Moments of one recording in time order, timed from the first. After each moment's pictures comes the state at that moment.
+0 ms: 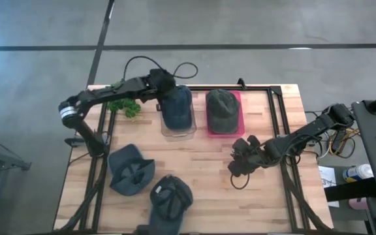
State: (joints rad) left arm 0.49 1.57 1.34 -0.67 -0.45 0.57; right arm 0.42 1.31 0.79 -0.67 0.48 1.07
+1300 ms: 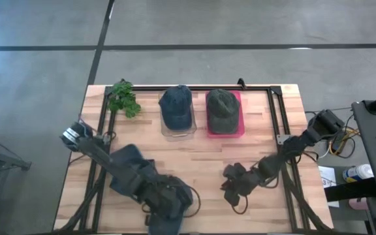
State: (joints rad) left arm -0.62 1.75 1.45 -0.77 0.02 -0.58; right arm 0.61 1.55 0.78 -0.14 0.24 1.14
